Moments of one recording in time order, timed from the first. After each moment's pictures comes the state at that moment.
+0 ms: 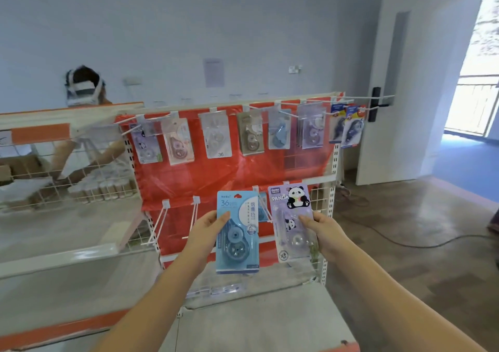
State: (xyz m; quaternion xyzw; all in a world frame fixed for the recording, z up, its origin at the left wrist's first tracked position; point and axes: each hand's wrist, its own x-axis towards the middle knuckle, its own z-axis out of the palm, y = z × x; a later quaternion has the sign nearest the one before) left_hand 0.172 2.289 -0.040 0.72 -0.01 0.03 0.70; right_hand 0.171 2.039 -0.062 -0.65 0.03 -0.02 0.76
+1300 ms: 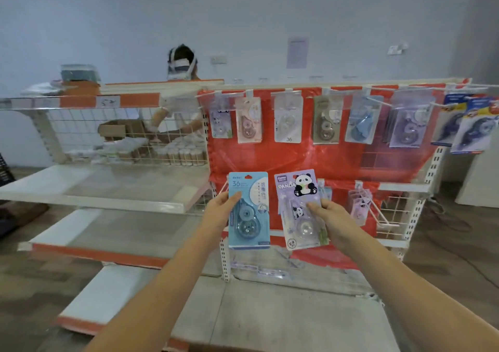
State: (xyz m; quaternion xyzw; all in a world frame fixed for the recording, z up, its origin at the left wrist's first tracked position) left_hand 0.181 2.357 -0.050 0.68 0.10 0.14 0.71; right_hand 0.233 2.121 -0.055 -0.70 -0.06 0.10 0.70
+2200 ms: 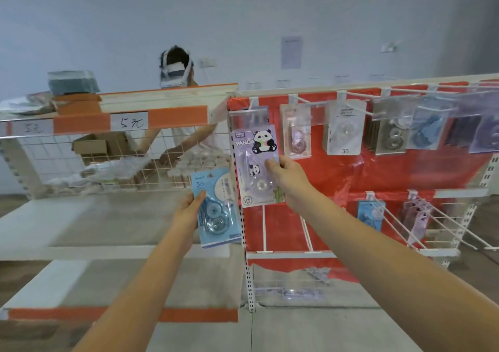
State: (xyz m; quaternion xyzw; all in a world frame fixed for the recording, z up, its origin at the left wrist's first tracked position) left_hand 0.286 2.628 -0.036 0.64 0.13 0.15 0.74; right_hand 0.325 2.424 0.030 -0.71 -0.10 -0.02 0.70
